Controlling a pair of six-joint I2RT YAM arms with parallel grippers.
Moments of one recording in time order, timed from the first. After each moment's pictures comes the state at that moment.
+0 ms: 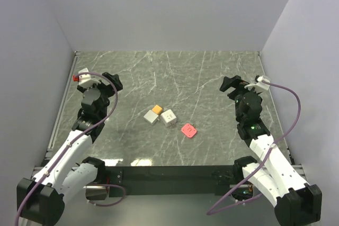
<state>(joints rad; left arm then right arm) -0.29 0.87 0.60 0.23 -0.44 -0.48 0.25 0.80 0.54 0.22 0.39 0.46</state>
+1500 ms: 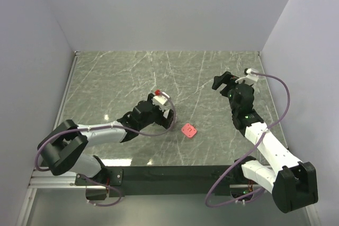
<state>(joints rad) -0.82 1.40 0.56 0.50 -0.05 -0.08 0.25 1.00 0.60 0.25 0.27 0.49</state>
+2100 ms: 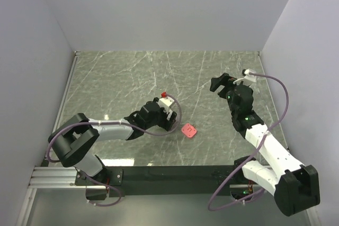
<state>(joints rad) -0.85 1.53 0.63 0.42 -0.05 -0.08 0.28 0.98 0.60 0.22 0.25 0.51</state>
